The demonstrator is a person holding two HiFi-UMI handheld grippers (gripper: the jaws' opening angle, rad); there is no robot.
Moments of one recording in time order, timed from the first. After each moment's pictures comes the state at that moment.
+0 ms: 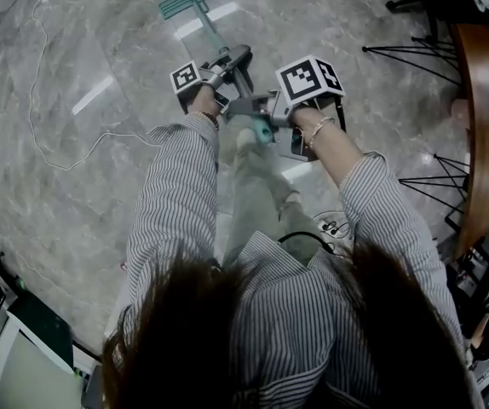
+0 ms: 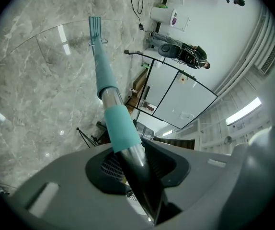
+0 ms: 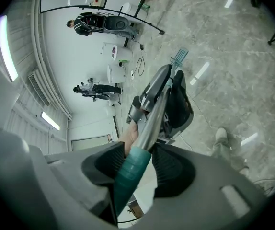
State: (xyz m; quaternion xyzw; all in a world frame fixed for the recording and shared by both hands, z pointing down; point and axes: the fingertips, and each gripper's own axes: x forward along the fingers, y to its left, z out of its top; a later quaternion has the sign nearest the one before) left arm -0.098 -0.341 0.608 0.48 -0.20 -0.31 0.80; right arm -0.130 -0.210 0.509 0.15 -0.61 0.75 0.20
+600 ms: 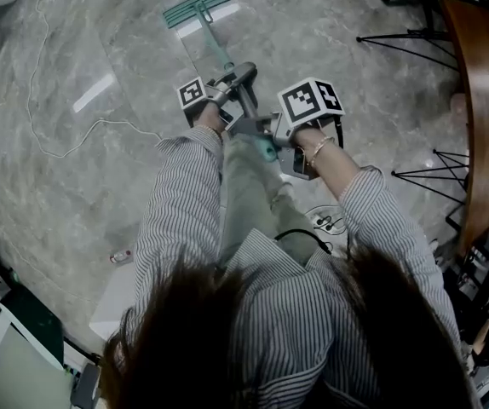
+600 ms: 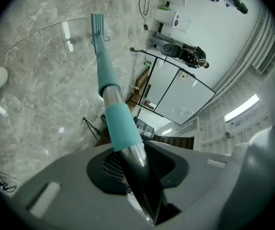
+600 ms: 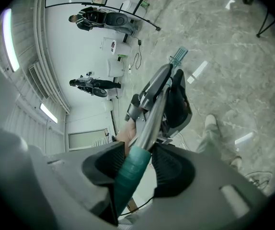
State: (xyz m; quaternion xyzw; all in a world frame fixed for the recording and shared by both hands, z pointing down) left arm -0.045 -0.238 0.615 0.47 -0.20 -0.31 0.80; right arm -0.077 -0.106 0.518 0.15 -0.61 0.75 0.22
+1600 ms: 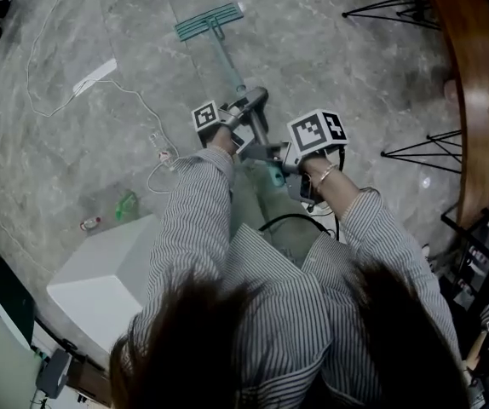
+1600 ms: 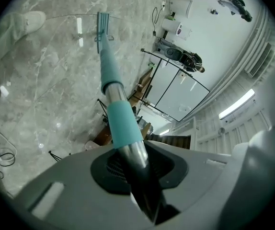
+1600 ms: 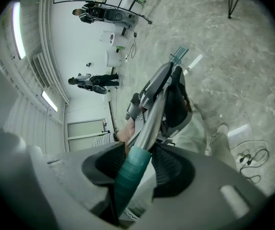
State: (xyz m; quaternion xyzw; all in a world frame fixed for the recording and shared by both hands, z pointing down) left arm 0.099 0.043 0.612 0.45 -0.19 -0.35 0.80; right arm 0.071 0.179 0.518 0.13 -0.61 0.74 0.25
